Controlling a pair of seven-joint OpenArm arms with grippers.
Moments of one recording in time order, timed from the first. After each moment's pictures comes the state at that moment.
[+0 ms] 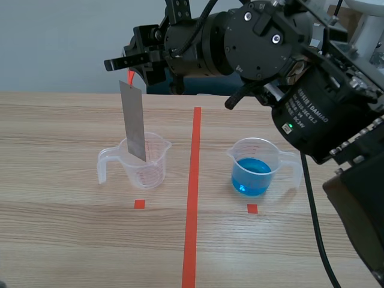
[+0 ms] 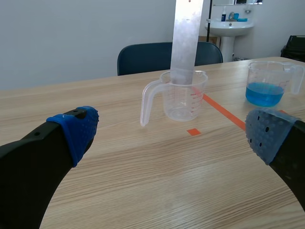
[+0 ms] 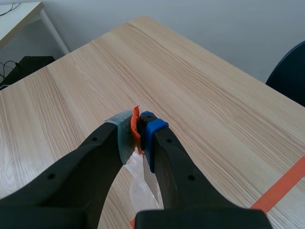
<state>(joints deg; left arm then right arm) 45.0 -25.6 -3.0 67.5 -2.0 -18.7 -81.7 22.3 6.2 -27.9 91.2 32.6 18.9 -35.1</state>
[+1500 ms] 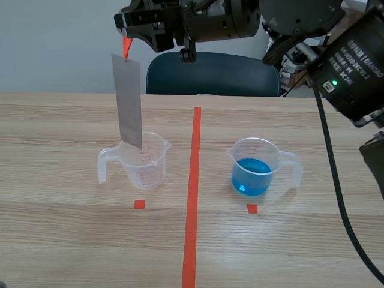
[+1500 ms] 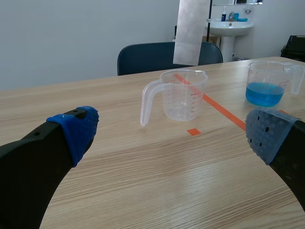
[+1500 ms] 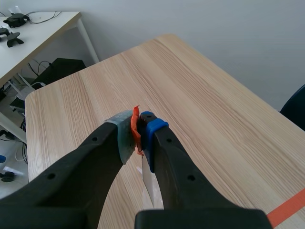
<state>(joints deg) 45.0 -25.6 -3.0 67.5 -2.0 -18.7 -81.7 27.6 12.7 -28.2 96.1 46.3 22.3 -39.5</state>
